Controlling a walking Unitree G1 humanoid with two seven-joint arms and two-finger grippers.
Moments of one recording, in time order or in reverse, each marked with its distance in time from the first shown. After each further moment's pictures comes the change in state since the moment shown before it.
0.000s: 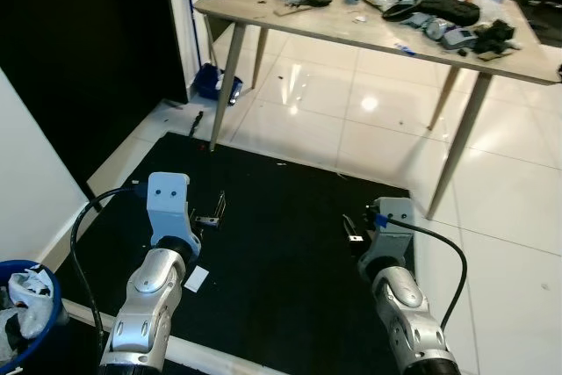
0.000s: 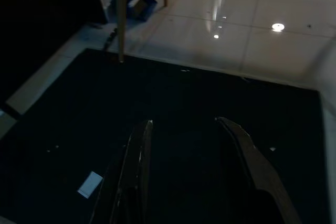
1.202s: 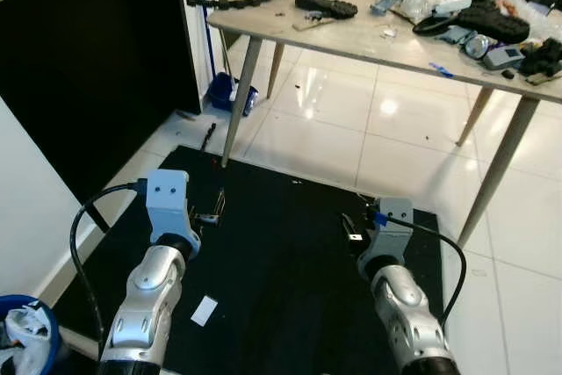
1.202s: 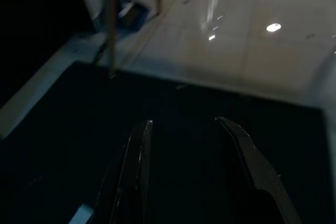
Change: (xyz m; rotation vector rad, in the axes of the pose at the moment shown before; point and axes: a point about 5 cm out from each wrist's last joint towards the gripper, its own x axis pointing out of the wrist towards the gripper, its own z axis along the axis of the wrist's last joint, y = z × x) left arm 0.004 -0.007 0.004 0.004 -0.010 -0.028; right arm -0.001 -0.006 -0.001 0.007 0.010 -0.024
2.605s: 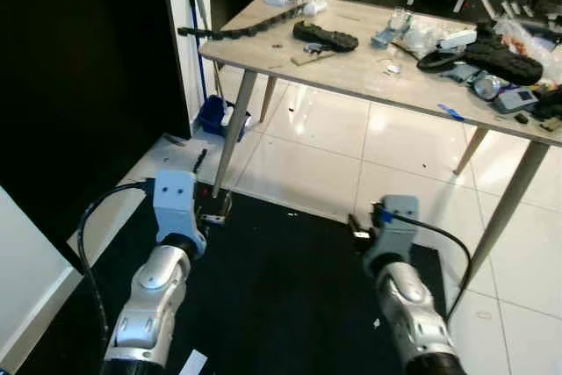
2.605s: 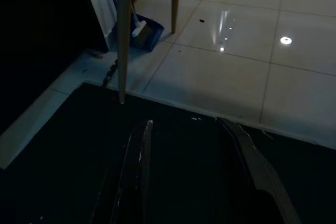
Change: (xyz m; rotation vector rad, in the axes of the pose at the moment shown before) left arm -0.001 0.005 -0.001 -0.001 -0.002 0.013; right arm 0.006 0.008 0.003 0.005 -0.006 0.038
